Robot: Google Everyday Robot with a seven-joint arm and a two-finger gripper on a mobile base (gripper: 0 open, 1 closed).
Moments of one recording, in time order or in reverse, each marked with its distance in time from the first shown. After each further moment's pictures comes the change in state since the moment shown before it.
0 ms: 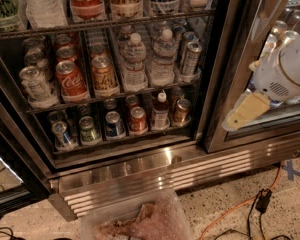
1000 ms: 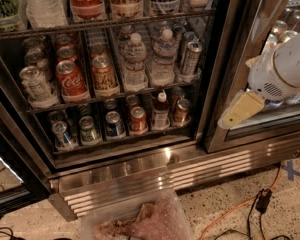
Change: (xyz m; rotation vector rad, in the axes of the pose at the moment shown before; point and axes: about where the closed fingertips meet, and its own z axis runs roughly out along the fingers) arm -0.010 -0.005 0.005 0.046 -0.024 -0.023
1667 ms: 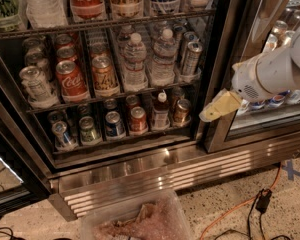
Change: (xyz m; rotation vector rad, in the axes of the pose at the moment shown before) arm -0.014 -0.014 0.048 0.005 -0.136 0.120
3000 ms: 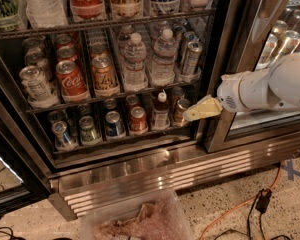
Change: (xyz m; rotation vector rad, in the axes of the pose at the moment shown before) arm -0.003 0.002 0.062 0.013 -0.157 0.166
